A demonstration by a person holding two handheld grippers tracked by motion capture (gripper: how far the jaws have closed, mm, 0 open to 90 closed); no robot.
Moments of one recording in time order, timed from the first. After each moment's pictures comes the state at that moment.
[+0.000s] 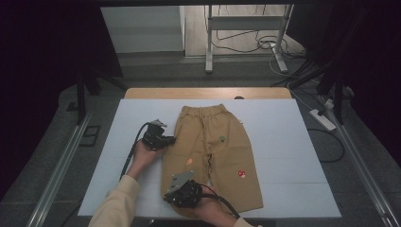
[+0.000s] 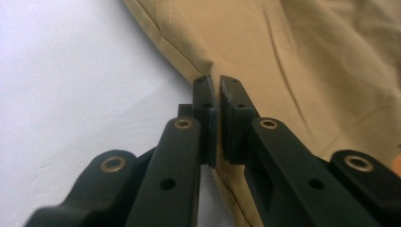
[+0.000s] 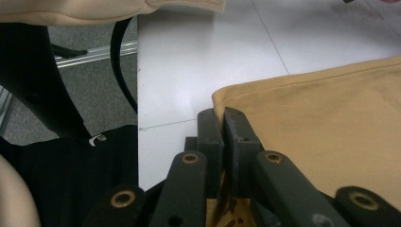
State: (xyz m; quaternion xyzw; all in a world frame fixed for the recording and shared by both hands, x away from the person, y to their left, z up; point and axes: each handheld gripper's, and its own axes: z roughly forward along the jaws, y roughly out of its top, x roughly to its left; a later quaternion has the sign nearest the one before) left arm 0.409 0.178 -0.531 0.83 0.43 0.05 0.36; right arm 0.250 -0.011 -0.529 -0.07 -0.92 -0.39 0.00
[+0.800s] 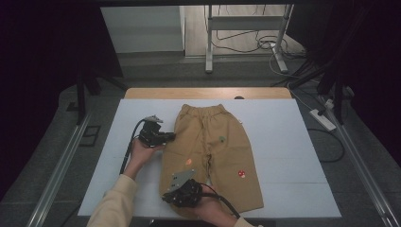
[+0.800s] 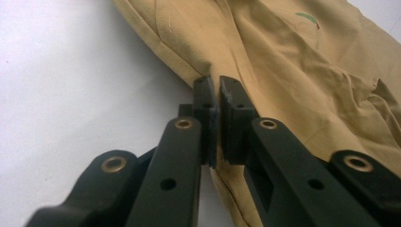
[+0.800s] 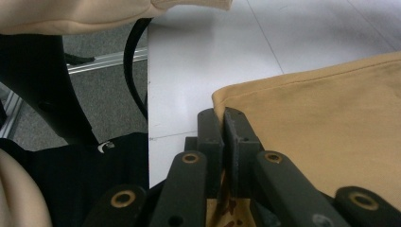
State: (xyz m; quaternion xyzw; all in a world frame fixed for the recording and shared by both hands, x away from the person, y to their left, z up) left arm 0.405 0.184 -0.510 0.81 0.42 0.04 0.40; right arm 0.250 -0.012 -0.520 -0.06 -0.91 -0.40 0.01
